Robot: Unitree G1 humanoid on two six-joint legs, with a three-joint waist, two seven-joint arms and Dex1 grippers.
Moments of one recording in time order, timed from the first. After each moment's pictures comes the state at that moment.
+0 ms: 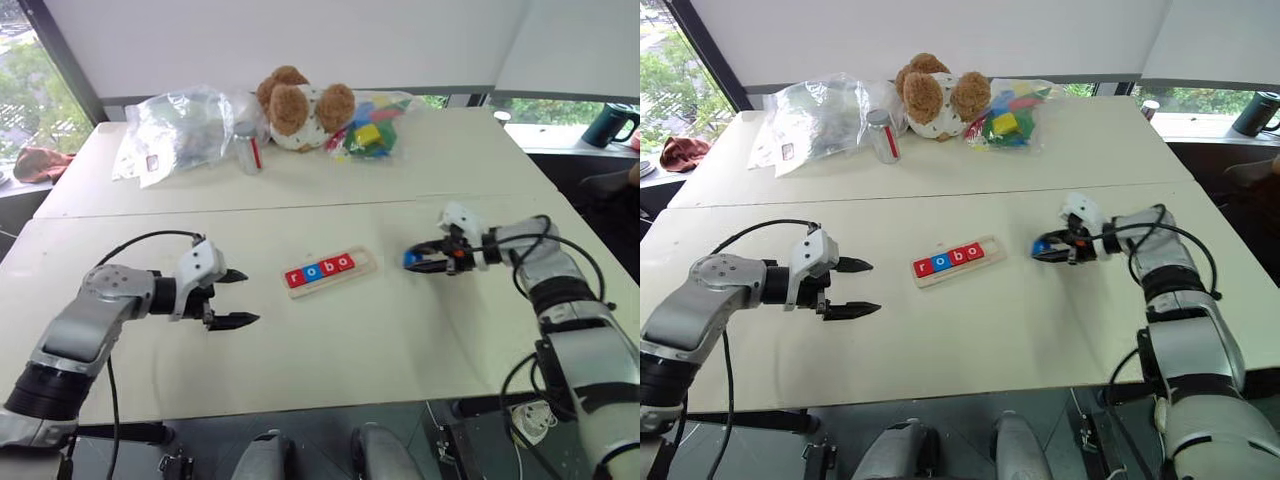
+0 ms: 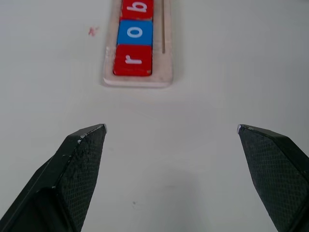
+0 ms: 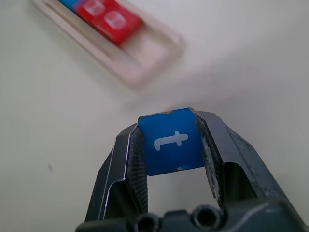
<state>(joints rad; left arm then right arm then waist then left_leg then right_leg) -0.37 0.83 -0.07 -0.09 -0.33 0.47 -1.16 -1.02 -0.60 0.18 1.05 -0.04 -0.28 1.41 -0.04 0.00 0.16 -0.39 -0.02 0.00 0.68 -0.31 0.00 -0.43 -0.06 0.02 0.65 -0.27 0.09</state>
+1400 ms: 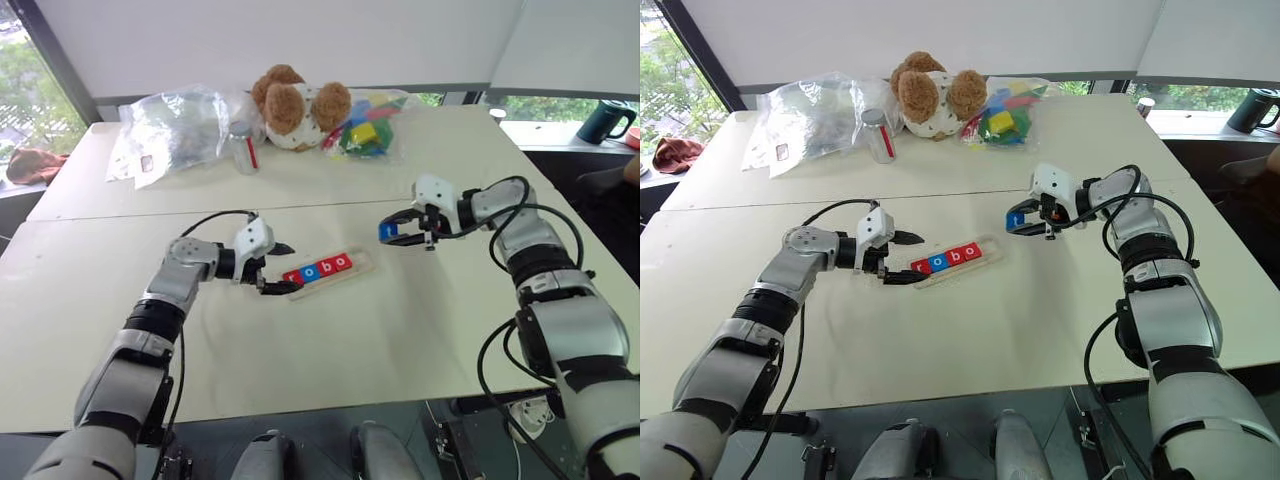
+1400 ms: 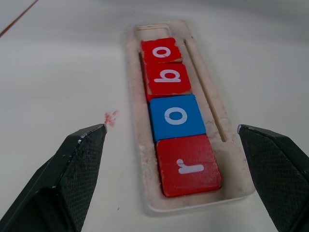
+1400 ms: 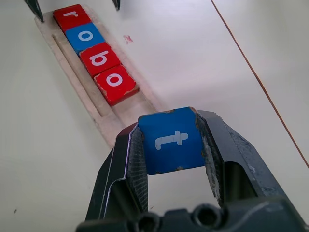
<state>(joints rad) -0.78 0.46 -0.22 0.71 -0.12 -0.05 -1.26 -1.08 -0.58 0.13 1.05 -0.10 -0.39 1.37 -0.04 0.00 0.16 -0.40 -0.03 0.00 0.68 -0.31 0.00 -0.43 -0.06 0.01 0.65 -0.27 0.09</state>
